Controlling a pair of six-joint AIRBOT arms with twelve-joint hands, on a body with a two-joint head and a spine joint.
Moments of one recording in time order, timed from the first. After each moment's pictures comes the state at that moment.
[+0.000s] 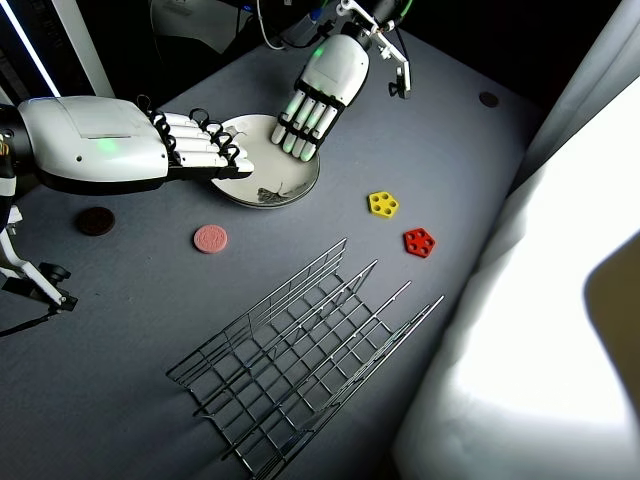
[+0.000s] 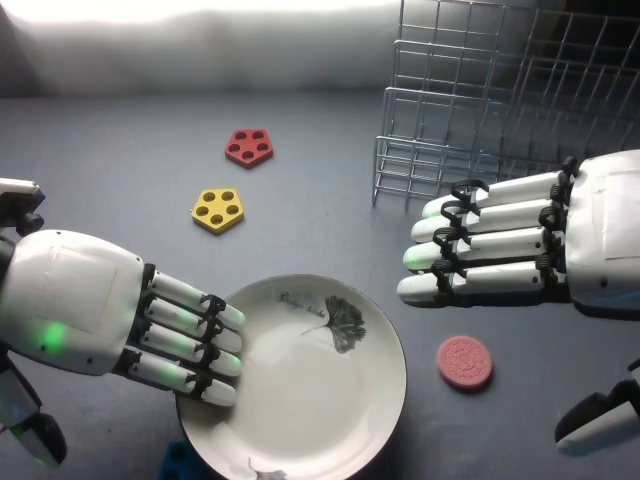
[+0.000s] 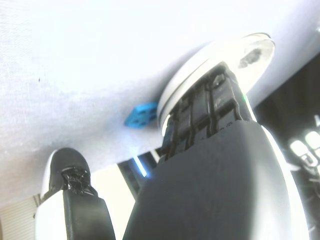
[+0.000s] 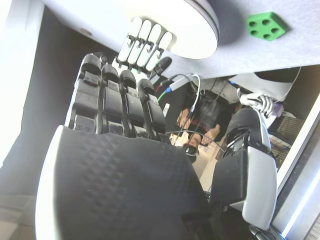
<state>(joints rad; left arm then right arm) 0.59 -0.72 1.51 1.62 -1.12 0.18 -0.24 -0.74 0.89 -1.22 0.59 -0.11</state>
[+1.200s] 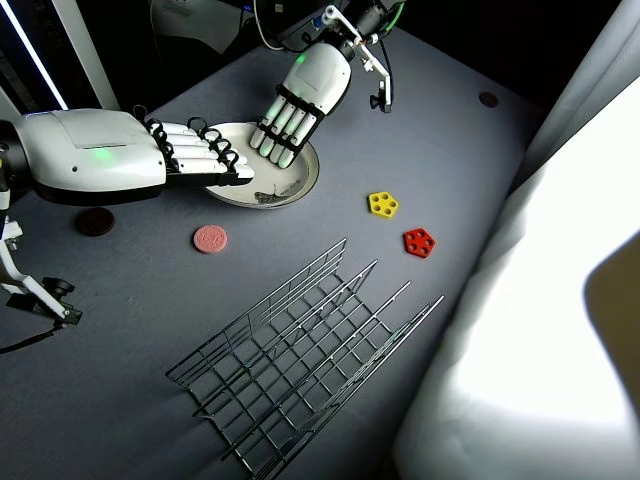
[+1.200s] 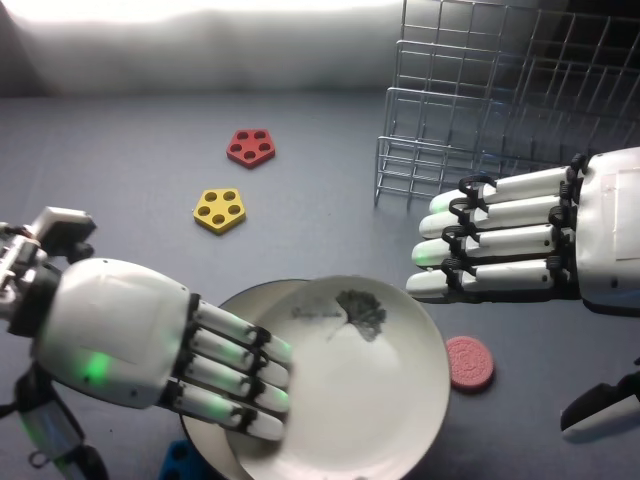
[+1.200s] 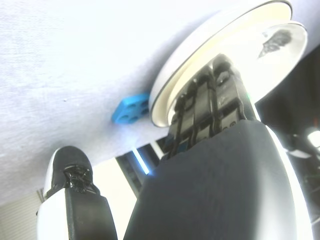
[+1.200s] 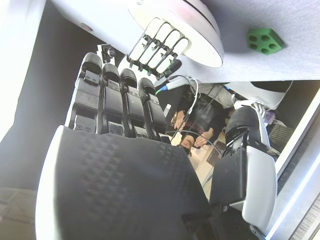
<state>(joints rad) 0.60 -0.77 1.47 1.62 -1.14 0.18 -0.29 -0.76 0.93 -1.13 0.65 -0.25</state>
